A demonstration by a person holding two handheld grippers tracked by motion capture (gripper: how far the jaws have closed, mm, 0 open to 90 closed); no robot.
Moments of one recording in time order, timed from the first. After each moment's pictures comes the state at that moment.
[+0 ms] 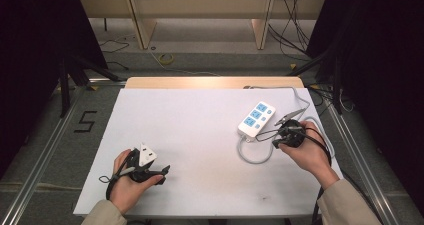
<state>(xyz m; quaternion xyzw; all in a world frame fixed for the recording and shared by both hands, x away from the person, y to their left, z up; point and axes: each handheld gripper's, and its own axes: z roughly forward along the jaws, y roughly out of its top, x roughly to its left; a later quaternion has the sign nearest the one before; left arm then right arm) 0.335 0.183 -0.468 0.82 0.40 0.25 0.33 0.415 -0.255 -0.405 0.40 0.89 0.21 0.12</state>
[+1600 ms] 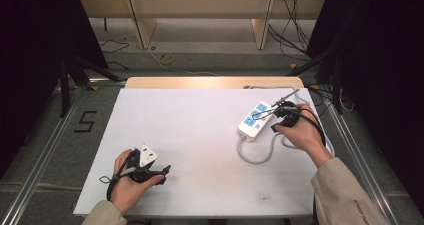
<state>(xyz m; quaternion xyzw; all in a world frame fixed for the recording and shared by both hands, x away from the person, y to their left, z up) 0.334 0.182 -0.468 0.82 0.40 0.26 0.33 0.466 -0.250 -0.390 0.43 0.88 0.19 0.12</state>
